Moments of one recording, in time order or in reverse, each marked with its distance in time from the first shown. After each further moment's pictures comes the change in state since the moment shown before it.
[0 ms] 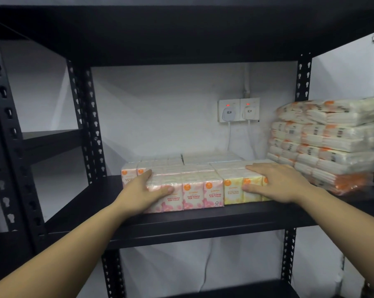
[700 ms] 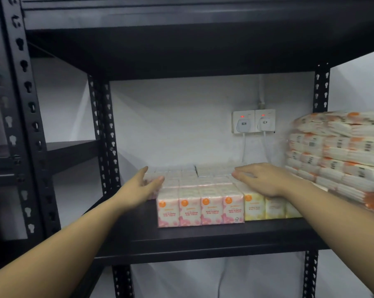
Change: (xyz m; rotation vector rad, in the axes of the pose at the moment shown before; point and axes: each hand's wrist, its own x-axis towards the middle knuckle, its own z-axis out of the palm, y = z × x) left_hand 0.031 -0.018 -0.044 -0.050 0.013 -0.059; right_hand 0.057 -0.058 -0.021 0.184 -0.063 -0.033
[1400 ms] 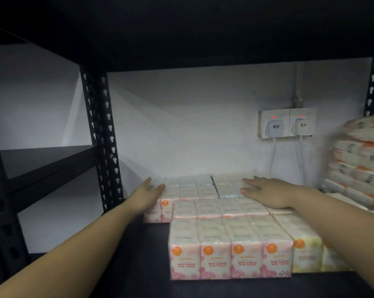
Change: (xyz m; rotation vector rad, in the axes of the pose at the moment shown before) left_hand 0.130 -0.056 0.004 -0.159 -0.016 -0.233; right_hand 0.140 0.011 0.047 0.016 -0.306 0.108
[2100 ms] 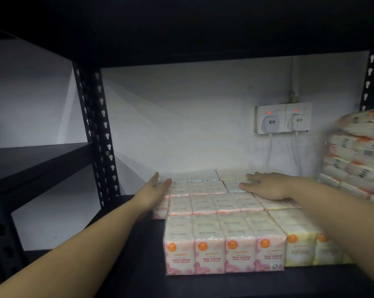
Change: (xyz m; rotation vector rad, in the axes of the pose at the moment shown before) left_hand -0.009 0.017 0.026 -0.190 -0.063 -0.007; right_hand 0.002 0.008 -0.009 -0.055 -0.071 0.081
